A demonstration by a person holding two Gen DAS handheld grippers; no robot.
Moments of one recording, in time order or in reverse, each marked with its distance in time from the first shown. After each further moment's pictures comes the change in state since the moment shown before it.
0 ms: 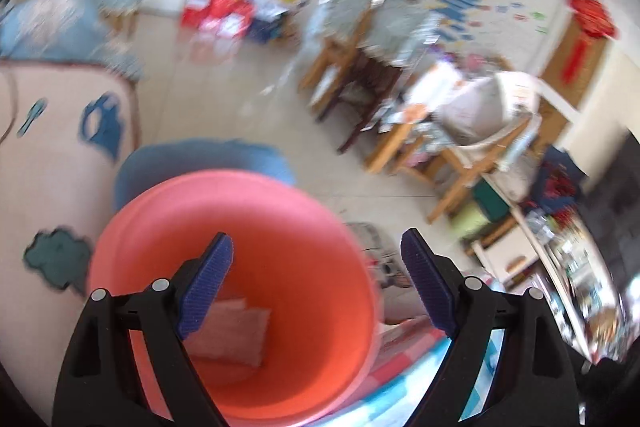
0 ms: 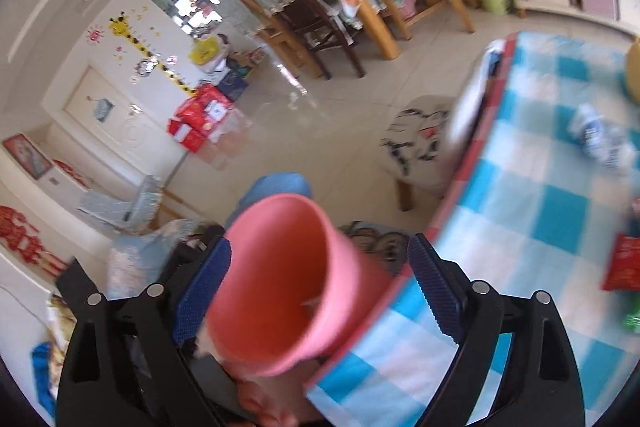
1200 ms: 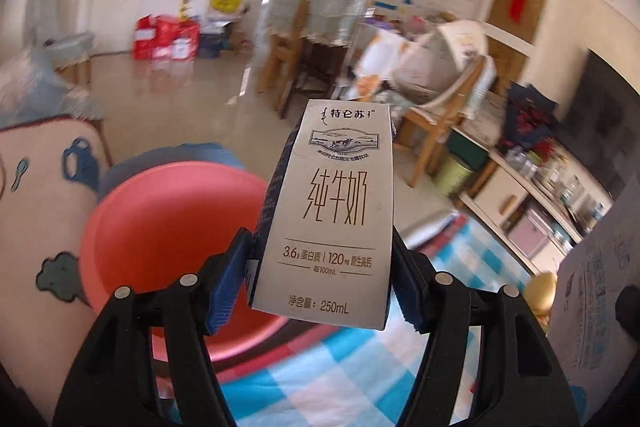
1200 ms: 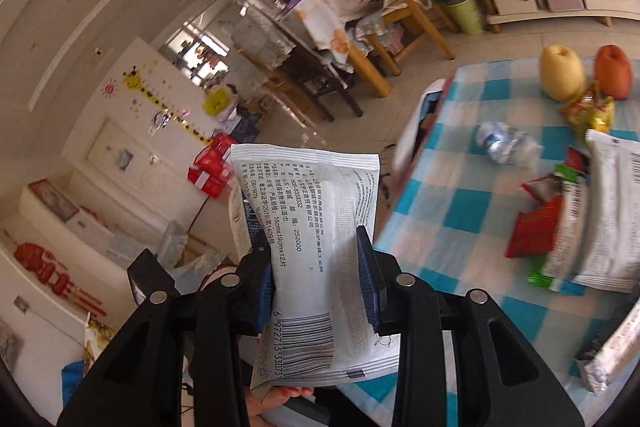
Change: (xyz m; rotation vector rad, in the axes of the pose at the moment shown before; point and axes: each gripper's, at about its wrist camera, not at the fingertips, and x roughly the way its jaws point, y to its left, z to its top) left arm -0.035 -0.052 -0.030 0.176 0.052 0.003; right arm -0.096 -0.043 0.002 0.096 -0.094 0.192
